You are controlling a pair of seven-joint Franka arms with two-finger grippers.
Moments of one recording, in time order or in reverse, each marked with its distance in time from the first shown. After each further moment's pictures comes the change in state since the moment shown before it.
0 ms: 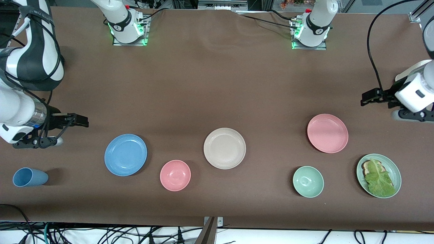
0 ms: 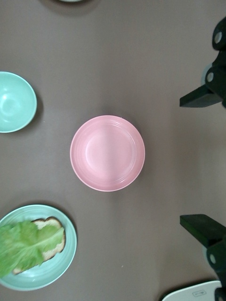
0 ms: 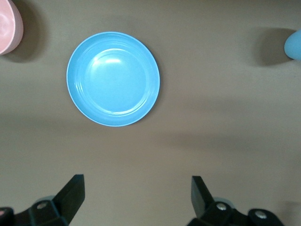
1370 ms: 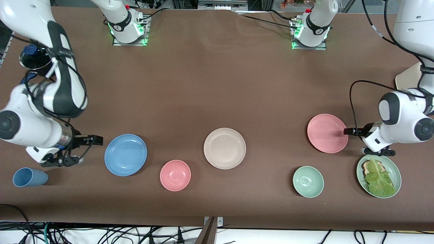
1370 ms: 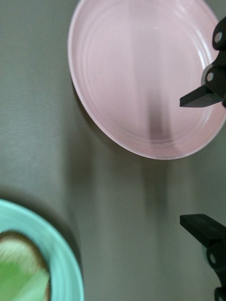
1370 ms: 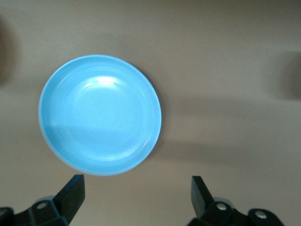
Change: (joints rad) left arm 0.133 0.409 0.013 -0.156 0.031 0.481 0.123; right arm 0.003 0.230 0.003 0.022 -0.006 0.253 -0.006
